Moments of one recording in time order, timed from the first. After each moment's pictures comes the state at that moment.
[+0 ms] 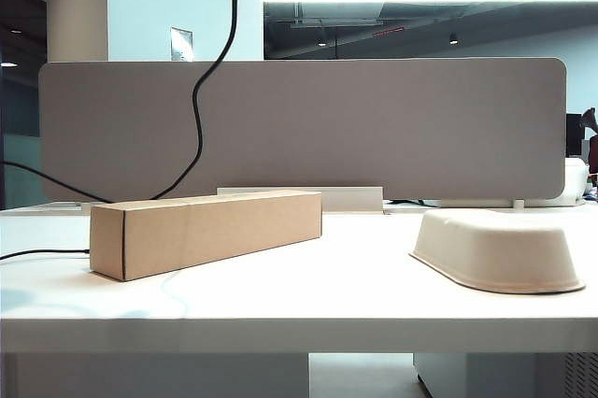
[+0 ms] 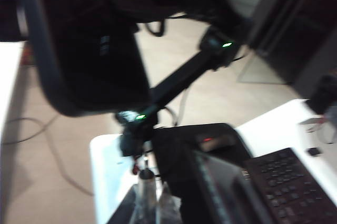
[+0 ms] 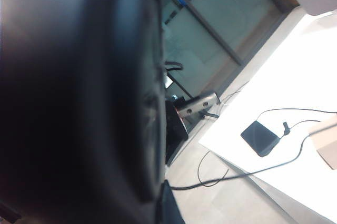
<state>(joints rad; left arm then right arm) -0.65 1.27 1.35 -0.78 1.28 0.41 0.48 0.44 0.80 -0.21 -0.58 0.83</state>
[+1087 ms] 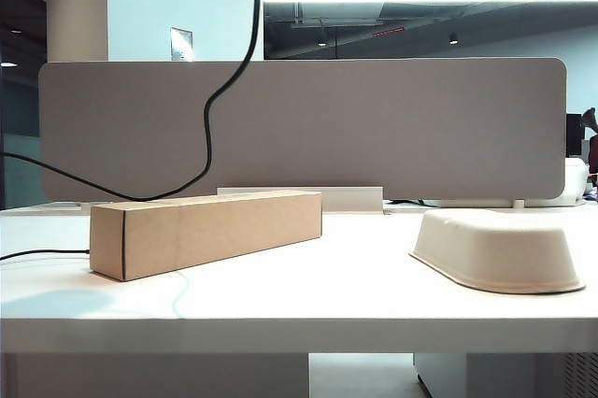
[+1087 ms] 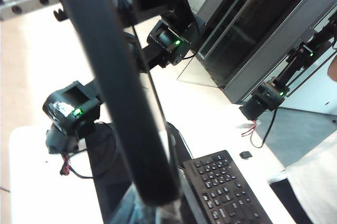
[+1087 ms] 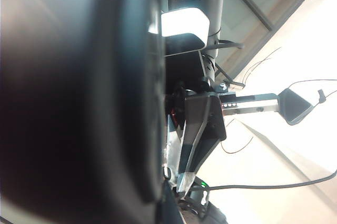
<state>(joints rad) -0.75 1.36 1.35 -0.78 1.39 0.27 0.49 0.45 0.80 -0.23 -0.72 0.83</state>
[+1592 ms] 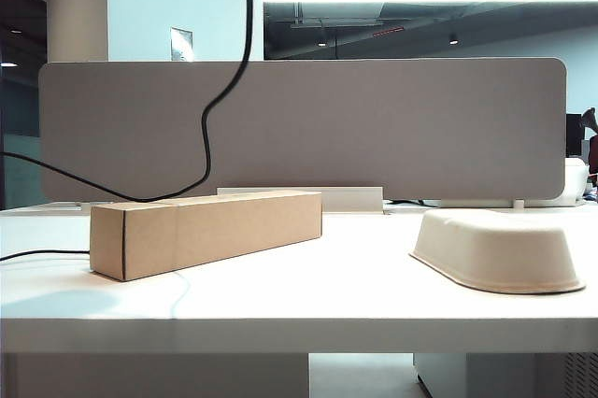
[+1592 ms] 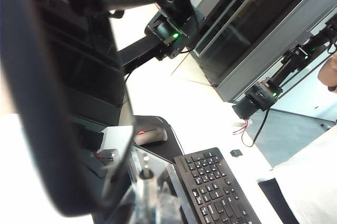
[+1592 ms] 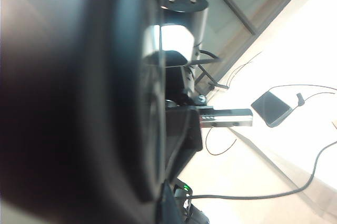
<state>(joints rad) -0.75 1.37 1.35 -0.84 1.38 0.28 0.48 0.46 0.80 -0.25 -0.69 0.79</state>
